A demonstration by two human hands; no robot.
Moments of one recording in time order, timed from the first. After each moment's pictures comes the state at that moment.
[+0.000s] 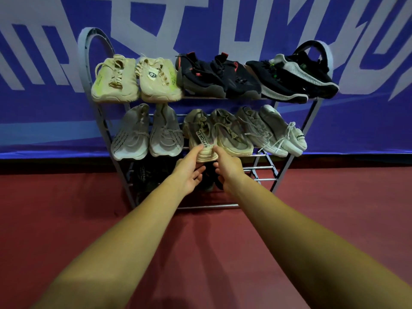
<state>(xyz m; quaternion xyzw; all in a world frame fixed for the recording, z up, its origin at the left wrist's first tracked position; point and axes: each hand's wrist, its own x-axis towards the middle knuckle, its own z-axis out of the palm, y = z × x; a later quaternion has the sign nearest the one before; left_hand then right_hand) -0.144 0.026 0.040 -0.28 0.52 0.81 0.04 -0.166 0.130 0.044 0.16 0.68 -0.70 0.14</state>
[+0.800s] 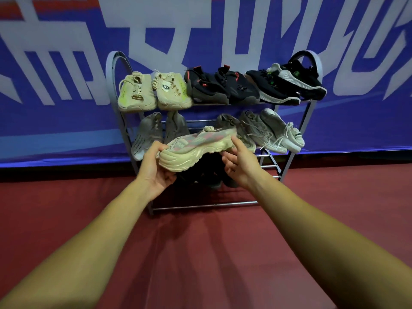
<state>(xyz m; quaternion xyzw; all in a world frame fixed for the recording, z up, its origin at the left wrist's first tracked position) -0.062 -0.056 0.075 -0.19 0.54 0.82 0.00 -0.139 0.149 0.072 0.12 0.54 -0.82 0.17</state>
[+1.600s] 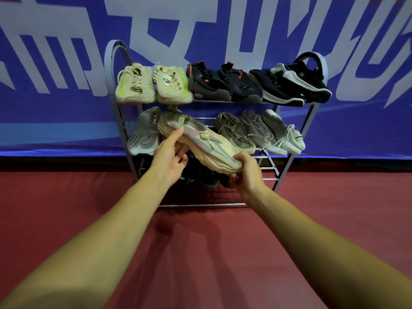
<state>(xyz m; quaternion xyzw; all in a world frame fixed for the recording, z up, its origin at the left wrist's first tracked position) -0.093 -0.017 0.083 -0.20 0.41 0.89 -0.09 -0.124 0.166 0.046 0.10 0.57 -0.80 0.12</state>
